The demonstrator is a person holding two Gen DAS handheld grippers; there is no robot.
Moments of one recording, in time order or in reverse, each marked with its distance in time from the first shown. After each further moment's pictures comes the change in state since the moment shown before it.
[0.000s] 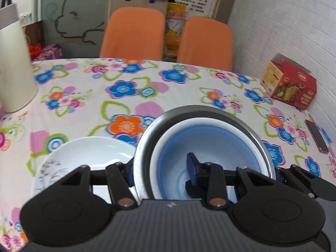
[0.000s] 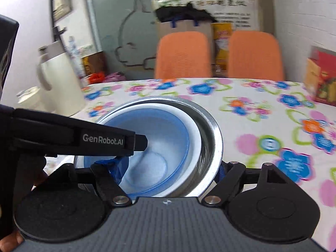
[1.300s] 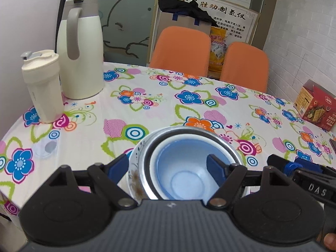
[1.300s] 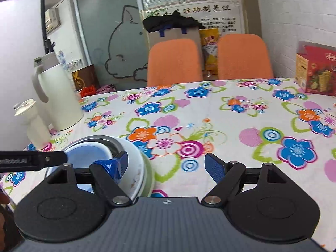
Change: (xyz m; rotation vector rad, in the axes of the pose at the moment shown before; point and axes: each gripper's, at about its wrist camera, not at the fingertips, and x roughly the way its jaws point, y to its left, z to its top) left arm -0.068 0.078 -0.050 -0.091 -0.139 0.132; right arm -0.017 0.004 -0.017 0.113 -0.083 -0.115
